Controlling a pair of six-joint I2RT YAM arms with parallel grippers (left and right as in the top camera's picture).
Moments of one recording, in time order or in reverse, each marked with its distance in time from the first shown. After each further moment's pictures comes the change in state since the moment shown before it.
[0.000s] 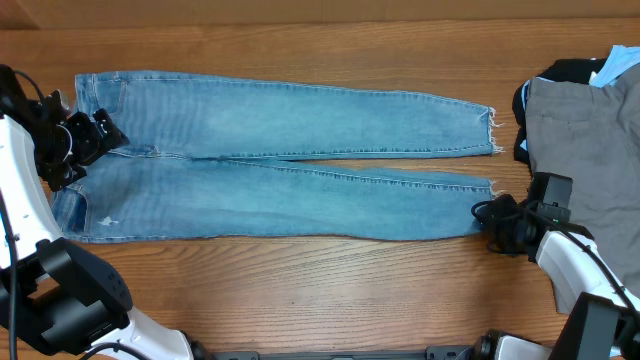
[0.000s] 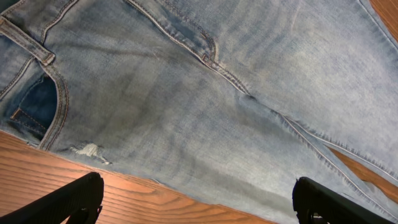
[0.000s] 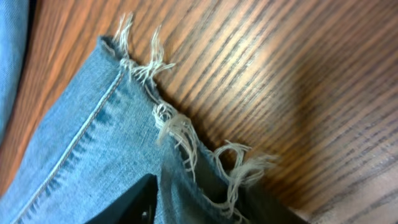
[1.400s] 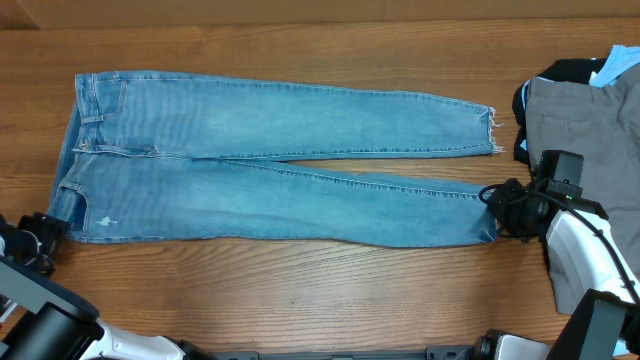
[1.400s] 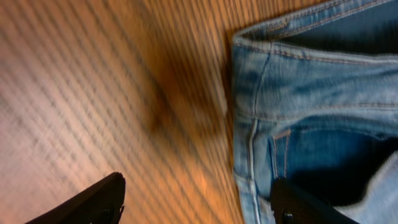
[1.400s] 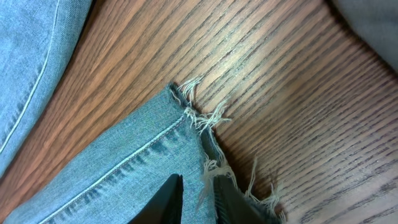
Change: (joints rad) left arm 0.438 0.000 -0.555 0.544 -0.151 -0.239; right arm 0.000 0.025 0.179 -0.193 0.029 -0.113
